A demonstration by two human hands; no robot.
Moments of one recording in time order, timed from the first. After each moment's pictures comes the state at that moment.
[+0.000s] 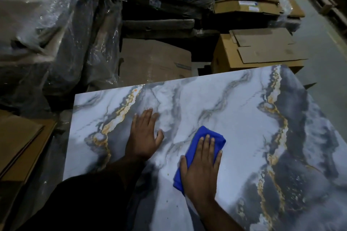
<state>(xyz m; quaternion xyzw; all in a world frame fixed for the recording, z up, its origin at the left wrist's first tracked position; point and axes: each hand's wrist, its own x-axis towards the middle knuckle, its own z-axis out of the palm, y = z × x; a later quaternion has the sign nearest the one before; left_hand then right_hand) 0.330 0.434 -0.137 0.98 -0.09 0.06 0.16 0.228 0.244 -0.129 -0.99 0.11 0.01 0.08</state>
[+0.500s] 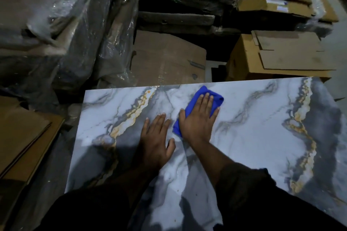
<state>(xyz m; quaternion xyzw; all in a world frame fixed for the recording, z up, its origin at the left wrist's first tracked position) 0.337 0.437 -0.155 0.97 -0.10 0.12 0.16 0.419 0.292 -0.128 -0.99 0.08 0.02 0.07</state>
